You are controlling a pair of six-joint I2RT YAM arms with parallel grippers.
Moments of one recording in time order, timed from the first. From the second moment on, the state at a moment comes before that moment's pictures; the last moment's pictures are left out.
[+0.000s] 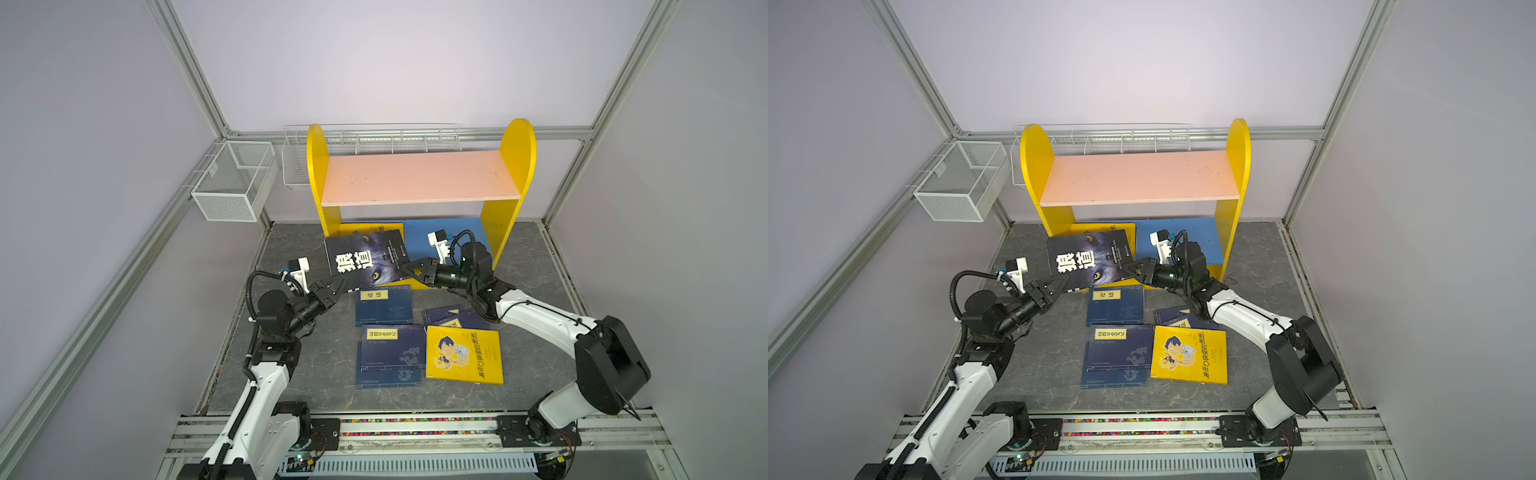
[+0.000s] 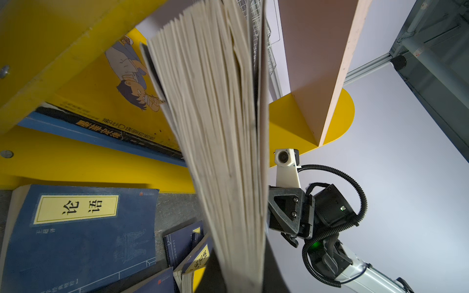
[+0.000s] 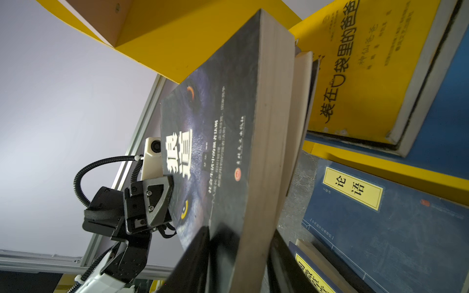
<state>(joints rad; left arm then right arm) -0.07 0.86 0.47 0.40 0.74 -1.07 0.60 1.56 1.01 0.35 -0.64 0.92</state>
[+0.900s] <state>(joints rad) -0.09 0.82 0.47 0.17 0.53 -0.98 0.54 1.57 1.01 0.43 -0.60 0.96</state>
